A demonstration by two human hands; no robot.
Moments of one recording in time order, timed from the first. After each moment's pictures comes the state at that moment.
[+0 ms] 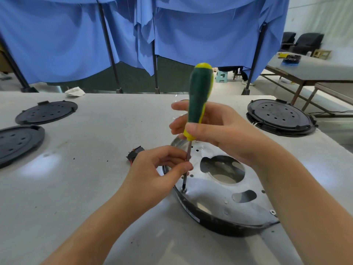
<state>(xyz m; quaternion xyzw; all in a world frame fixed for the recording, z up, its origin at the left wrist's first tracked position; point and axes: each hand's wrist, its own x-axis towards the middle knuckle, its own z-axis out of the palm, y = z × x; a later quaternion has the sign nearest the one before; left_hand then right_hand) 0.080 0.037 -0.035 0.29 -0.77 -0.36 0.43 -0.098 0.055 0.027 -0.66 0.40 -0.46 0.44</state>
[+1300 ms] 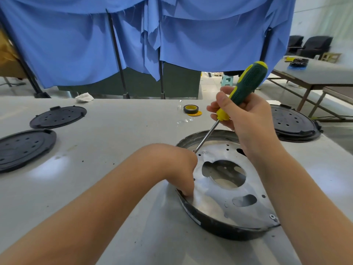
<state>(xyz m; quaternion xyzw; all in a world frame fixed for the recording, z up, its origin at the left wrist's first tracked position) 0.030 0.023 0.028 0.39 -0.89 -0.09 -0.20 -0.111 0.048 0.033 -0.45 0.44 -0.71 0.30</state>
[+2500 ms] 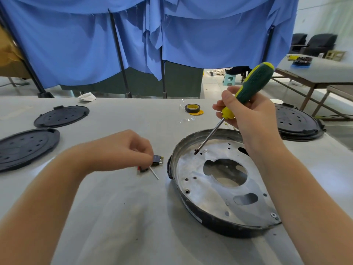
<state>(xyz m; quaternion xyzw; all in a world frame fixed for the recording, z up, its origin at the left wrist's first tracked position) 0.134 -0.011 0.032 0.40 -0.86 -0.31 0.05 -0.116 0.044 0.031 -0.42 0.46 -0.73 0.29</state>
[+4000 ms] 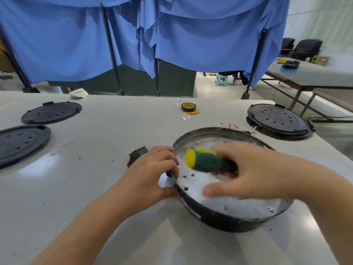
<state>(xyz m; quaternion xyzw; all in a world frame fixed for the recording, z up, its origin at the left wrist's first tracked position) 0.110 0.006 -0.056 0.24 -0.93 -0.10 0.26 -0.102 0.110 0.038 -0.77 0.60 -0.12 0.18</state>
